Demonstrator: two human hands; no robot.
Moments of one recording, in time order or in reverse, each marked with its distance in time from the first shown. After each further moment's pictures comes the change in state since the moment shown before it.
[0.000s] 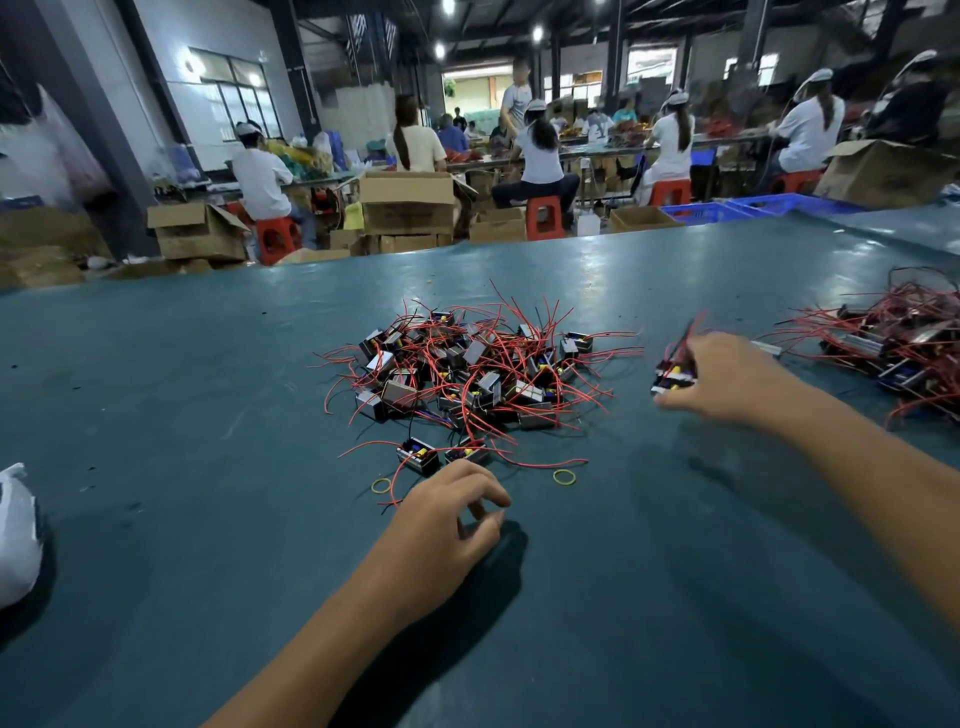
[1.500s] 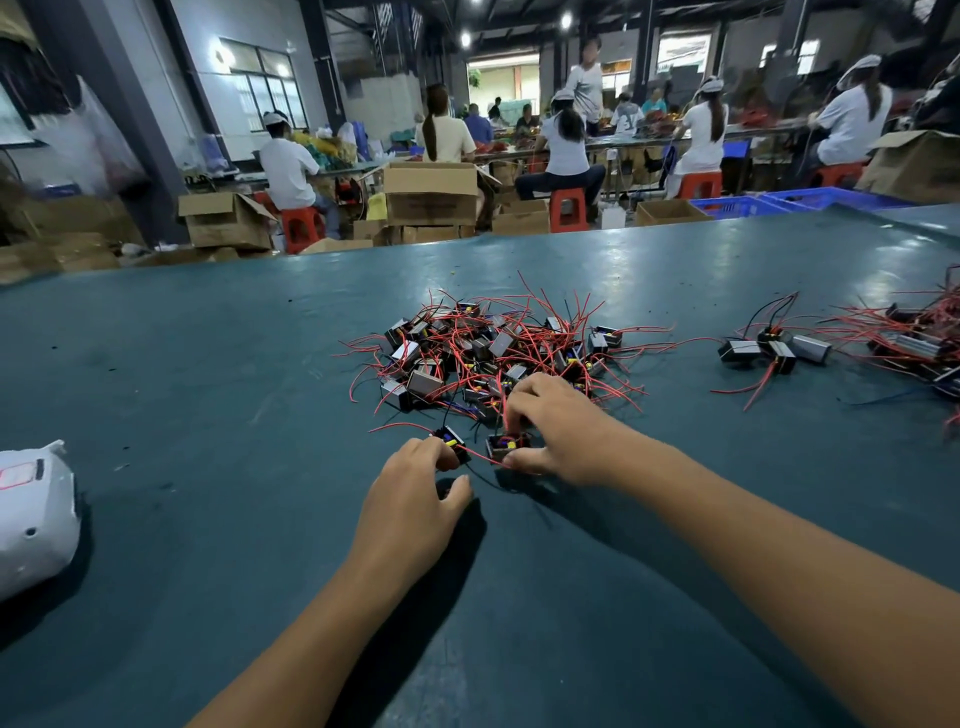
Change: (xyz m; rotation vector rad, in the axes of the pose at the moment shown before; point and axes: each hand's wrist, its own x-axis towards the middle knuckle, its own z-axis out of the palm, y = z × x) left_hand 0.003 -0.038 -0.007 0.188 0.183 -0.427; right_hand -0.013 -0.143 0.065 0.283 -0.091 -0.642
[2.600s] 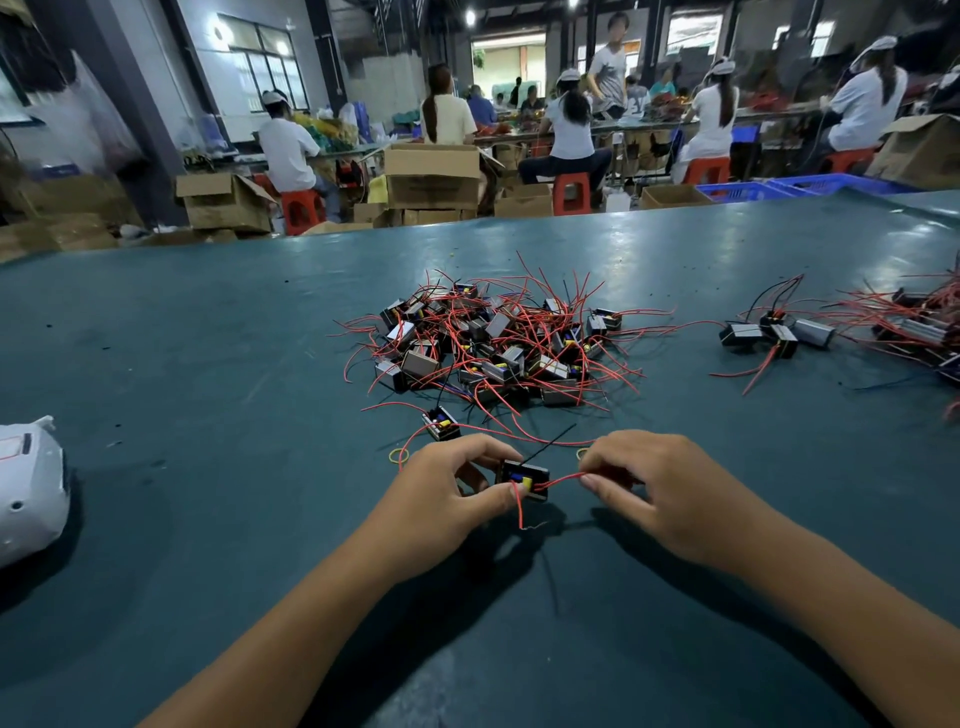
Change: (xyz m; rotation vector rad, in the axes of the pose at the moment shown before) left_hand -0.013 0.022 -0.007 -0.465 -0.335 0.142; right_hand -0.109 0.009 -0.011 0.084 0.153 -0.072
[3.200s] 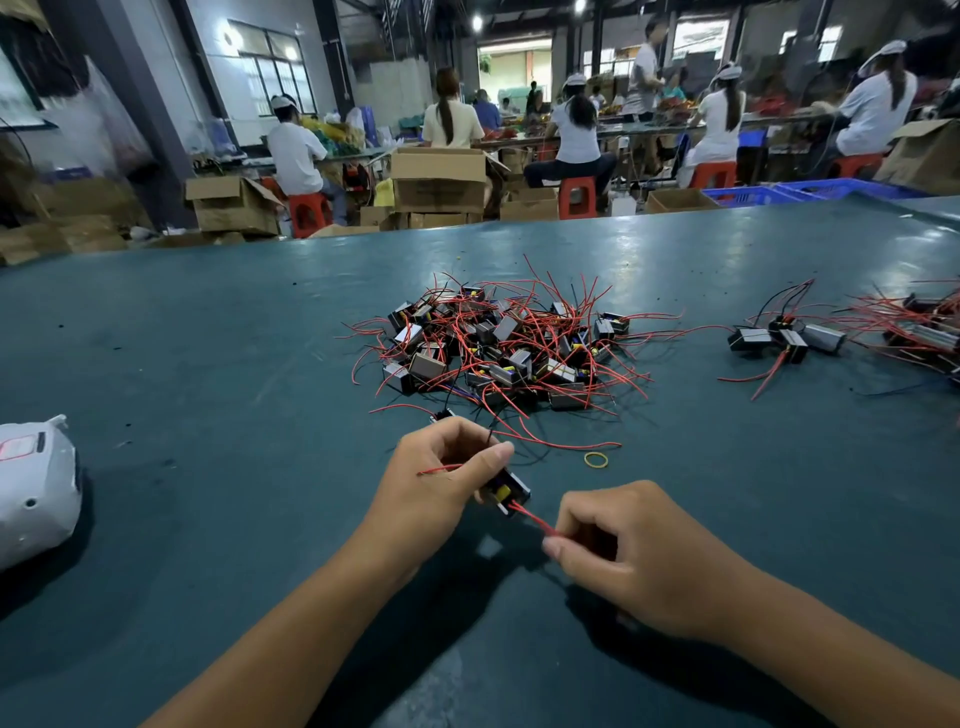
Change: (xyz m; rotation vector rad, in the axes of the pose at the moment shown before) left_hand 0.001 0.008 0.002 -0.359 0.226 -0.086; right_hand -0.008 -0.051 0.014 0.337 -0.073 0.063
